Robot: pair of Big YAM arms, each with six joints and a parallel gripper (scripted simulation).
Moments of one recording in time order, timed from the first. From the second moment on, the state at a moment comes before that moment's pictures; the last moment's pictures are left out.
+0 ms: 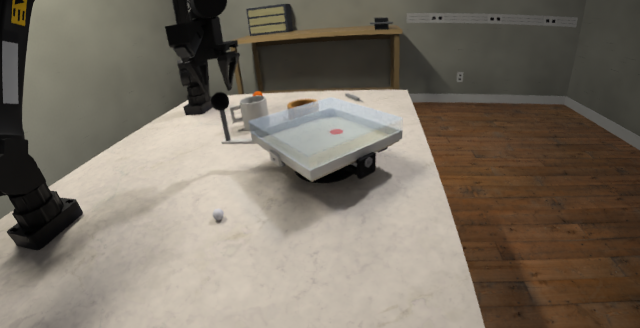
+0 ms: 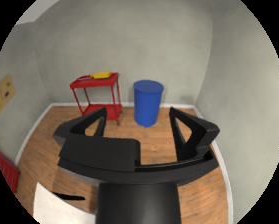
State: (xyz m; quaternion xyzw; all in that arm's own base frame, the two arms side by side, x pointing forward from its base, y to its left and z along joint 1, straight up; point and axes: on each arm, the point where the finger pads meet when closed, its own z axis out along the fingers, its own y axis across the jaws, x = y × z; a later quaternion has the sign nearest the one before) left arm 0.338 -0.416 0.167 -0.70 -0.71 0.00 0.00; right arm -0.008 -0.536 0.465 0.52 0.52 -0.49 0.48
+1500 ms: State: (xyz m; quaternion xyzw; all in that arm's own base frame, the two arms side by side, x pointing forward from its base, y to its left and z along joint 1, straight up) left arm 0.339 -0.415 0.150 -0.70 -0.71 0.00 0.00; right arm -0.008 -0.536 0.465 0.52 0.52 -0.49 0.48
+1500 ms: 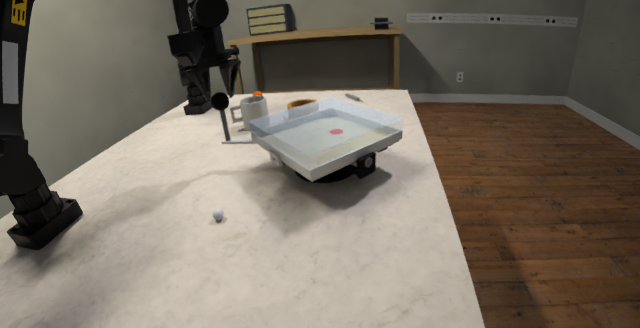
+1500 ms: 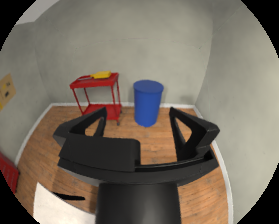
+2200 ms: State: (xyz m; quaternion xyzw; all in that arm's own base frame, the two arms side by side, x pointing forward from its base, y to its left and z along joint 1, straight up) left arm 0.340 -0.417 0.140 -0.70 -0.71 0.00 0.00; right arm -0.008 -0.536 0.465 0.52 0.52 -0.49 0.48
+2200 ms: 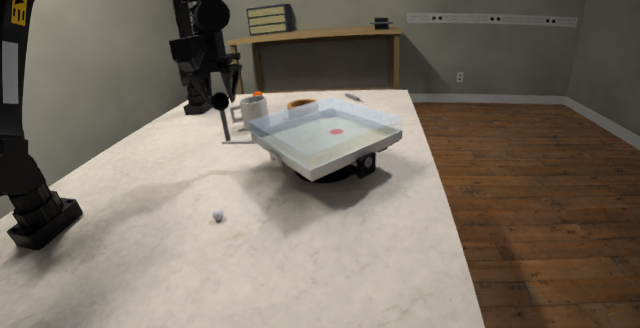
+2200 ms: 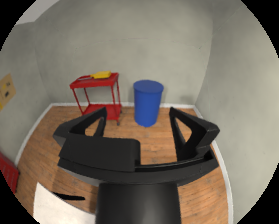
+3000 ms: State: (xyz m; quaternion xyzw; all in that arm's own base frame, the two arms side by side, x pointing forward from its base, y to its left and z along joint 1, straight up) left arm 0.341 -0.417 0.139 -0.70 -0.71 0.00 0.00; right arm -0.008 -0.536 0.465 0.52 0.52 -0.49 0.48
